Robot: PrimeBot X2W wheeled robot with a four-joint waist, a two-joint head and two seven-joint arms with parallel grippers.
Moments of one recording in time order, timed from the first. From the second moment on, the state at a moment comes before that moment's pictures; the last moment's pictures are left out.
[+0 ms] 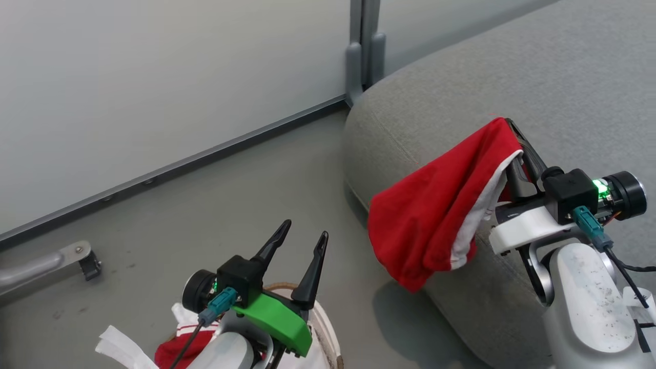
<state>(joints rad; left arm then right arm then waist) -0.29 0.19 -0.70 0.30 -0.54 0.00 -0.26 -0.37 -0.05 -0.01 0.20 -0.13 0.13 -0.26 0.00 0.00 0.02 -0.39</state>
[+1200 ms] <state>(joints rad) -0.40 0.21 -0.74 0.25 -0.41 -0.04 -0.25 -1.08 -0.34 -0.10 0.43 -0.25 0.13 -0.22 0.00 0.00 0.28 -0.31</state>
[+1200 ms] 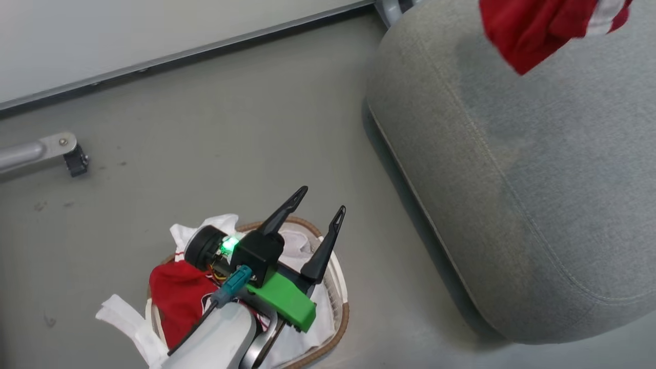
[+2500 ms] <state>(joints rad) -0.44 0.26 -0.76 0.21 -0.40 -0.02 -0.23 -0.83 -0.32 -0.50 0.89 -0.51 0.13 -0.26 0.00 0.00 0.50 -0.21</state>
